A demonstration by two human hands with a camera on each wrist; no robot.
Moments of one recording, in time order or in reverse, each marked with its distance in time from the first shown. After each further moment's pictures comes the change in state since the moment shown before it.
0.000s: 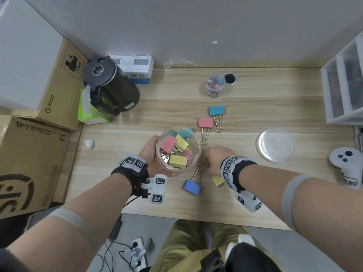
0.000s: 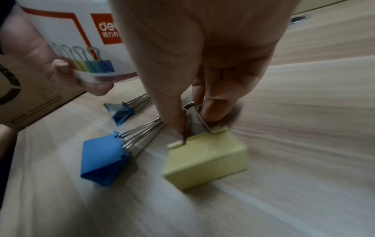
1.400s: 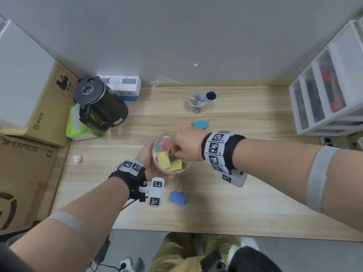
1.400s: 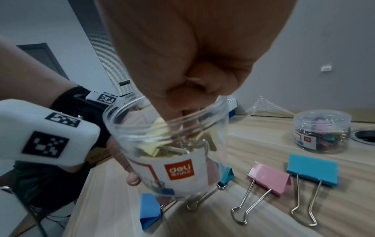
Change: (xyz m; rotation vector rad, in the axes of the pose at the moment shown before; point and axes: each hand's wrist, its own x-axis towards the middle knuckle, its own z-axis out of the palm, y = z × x) left_hand 0.005 0.016 0.037 0.010 0.050 0.078; right_hand -0.054 -0.025 -0.138 -0.022 0.211 -0.424
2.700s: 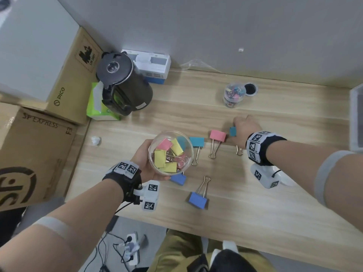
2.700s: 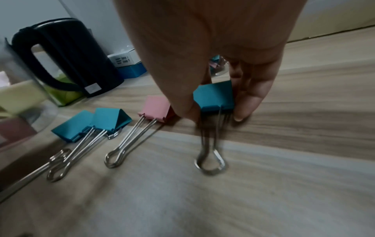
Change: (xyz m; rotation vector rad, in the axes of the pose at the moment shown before) left_hand 0.001 -0.003 -0.081 -0.150 0.134 -0.013; right_hand 0.069 0.130 0.081 0.054 -0.031 0.680
